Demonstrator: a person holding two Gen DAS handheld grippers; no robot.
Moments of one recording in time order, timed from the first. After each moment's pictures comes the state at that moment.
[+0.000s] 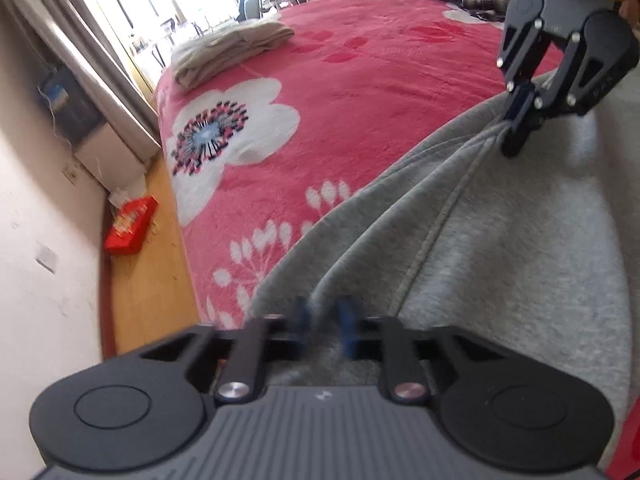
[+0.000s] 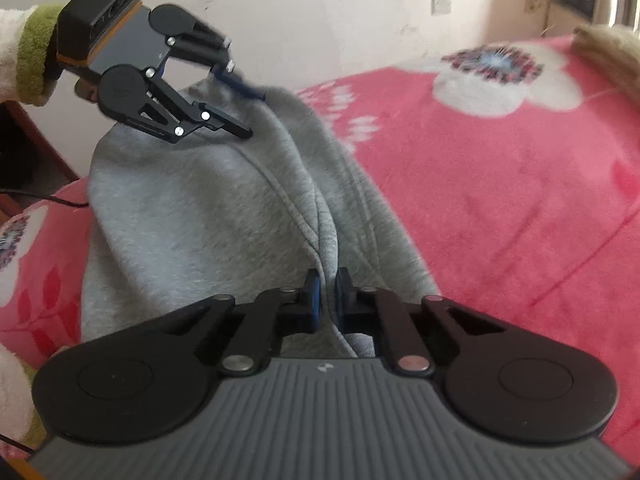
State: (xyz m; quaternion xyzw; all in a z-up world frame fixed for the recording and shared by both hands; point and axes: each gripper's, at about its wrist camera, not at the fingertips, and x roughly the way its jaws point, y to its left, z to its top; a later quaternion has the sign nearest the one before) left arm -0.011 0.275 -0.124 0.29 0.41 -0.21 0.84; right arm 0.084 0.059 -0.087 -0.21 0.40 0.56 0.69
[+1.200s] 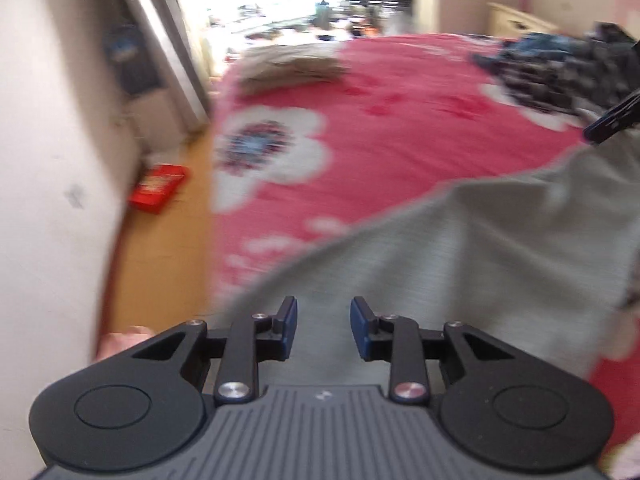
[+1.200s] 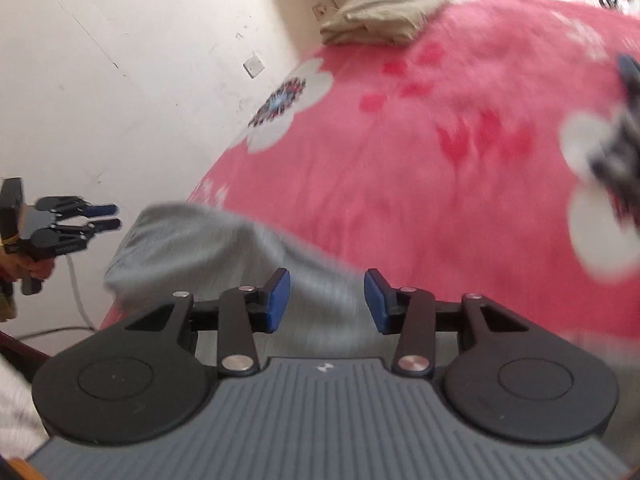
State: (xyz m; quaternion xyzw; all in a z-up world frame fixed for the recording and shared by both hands) left arm -0.064 0.255 -0.053 0.15 0.44 -0.17 0.87; right arm 0.050 -0.169 -0.032 0.07 0.49 0.35 0.79
